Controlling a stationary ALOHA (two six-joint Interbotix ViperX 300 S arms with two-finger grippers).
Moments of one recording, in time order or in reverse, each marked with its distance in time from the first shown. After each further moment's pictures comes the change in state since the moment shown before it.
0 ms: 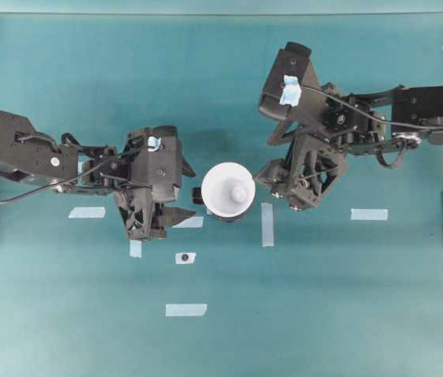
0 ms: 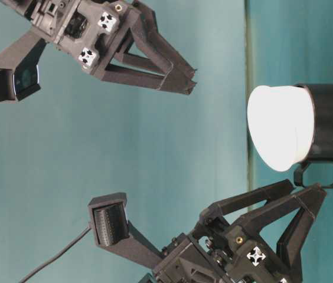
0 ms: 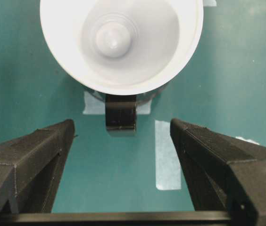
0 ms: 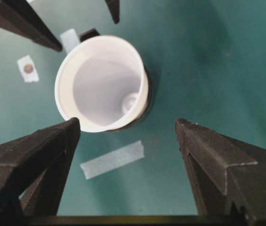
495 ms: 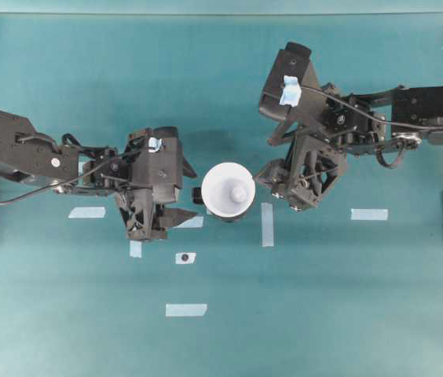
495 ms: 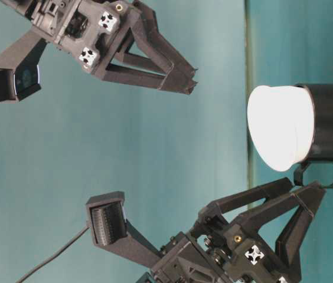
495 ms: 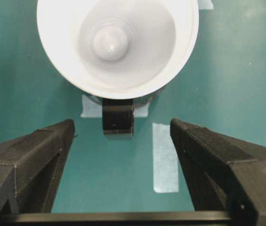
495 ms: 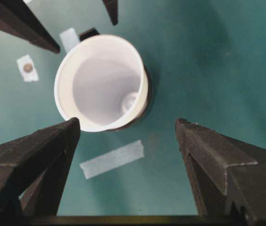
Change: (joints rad) left arm -0.005 0.002 -0.006 0.000 0.002 0.000; right arm 0.000 0.000 0.002 0.000 0.000 0.000
